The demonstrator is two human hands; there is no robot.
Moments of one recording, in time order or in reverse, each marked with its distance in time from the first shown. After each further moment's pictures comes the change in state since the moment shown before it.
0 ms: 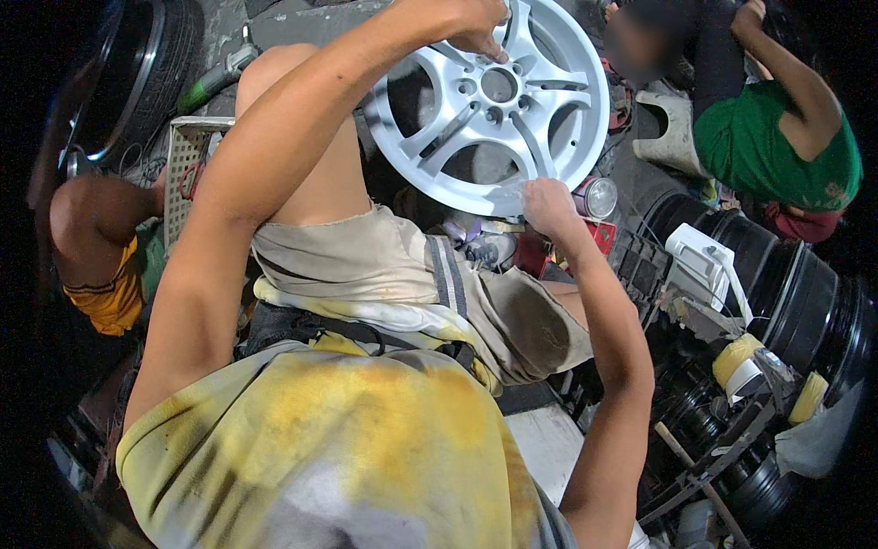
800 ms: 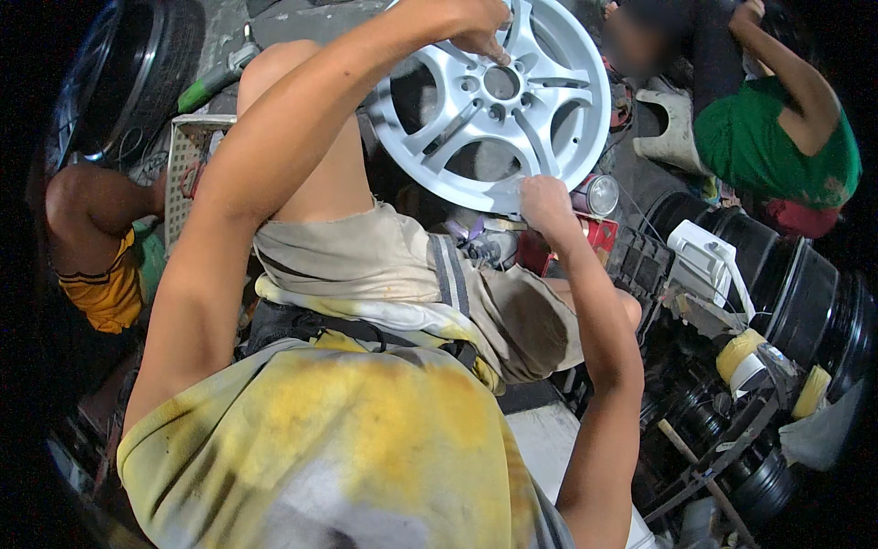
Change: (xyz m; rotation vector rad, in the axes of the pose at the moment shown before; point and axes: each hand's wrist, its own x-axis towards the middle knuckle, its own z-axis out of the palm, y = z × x) left_hand -0.009 -0.013 0.018 0.006 0.139 0.187; right_hand 0.004 -0.007 0.016 -0.033 0.099 0.048
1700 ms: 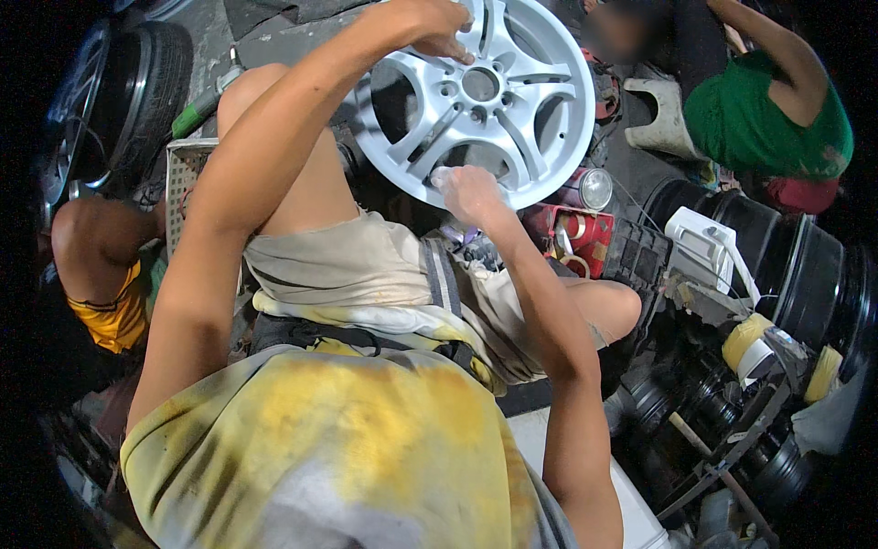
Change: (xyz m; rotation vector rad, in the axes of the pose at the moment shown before) left_hand -0.001 0.007 -0.011 0.022 -0.152 -0.136; right_hand 0.032 -0.086 -0.029 0.432 0.009 -0.041
